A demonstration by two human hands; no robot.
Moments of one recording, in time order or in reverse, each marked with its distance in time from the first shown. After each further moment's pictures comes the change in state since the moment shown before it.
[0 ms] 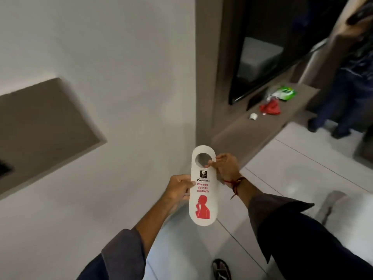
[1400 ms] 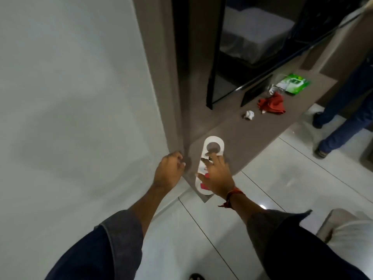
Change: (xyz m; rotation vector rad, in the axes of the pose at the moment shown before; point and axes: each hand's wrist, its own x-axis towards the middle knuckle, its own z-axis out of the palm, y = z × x) left_hand 0.285 0.021 0.104 0.821 0.290 0.378; right_hand 0.221 0.060 -0.080 -1.252 -0.172 -0.430
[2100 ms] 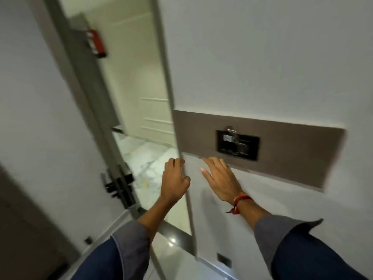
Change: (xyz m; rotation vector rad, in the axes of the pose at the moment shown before) left_hand -0.527 -0.222 -0.453 0.279 1.034 -0.676; right_hand -0.245 -0.652 -0.027 0.283 -0.043 -1.338
